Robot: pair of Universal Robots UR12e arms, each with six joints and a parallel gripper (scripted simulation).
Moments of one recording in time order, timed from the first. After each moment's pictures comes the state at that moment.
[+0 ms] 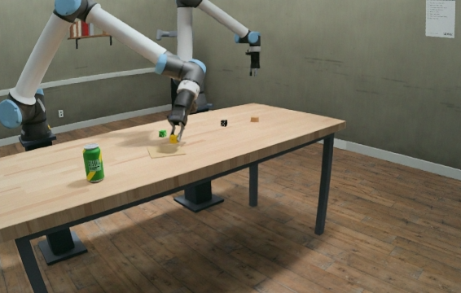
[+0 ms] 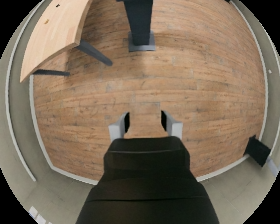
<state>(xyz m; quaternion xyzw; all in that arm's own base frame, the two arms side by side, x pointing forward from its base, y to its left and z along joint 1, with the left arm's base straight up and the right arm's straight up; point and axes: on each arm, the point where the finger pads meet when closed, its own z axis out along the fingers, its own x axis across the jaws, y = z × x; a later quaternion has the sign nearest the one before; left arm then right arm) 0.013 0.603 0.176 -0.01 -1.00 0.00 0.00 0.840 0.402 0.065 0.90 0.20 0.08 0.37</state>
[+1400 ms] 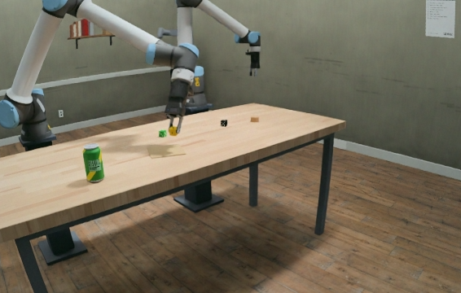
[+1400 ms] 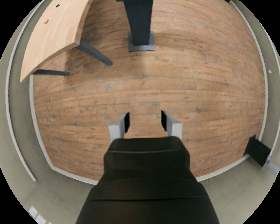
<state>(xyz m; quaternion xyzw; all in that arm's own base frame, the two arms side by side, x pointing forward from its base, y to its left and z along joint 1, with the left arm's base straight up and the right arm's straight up) 0.013 0.603 0.176 -0.01 -1.00 0.00 0.00 0.841 0.400 0.097 0.94 0.21 0.06 0.25</state>
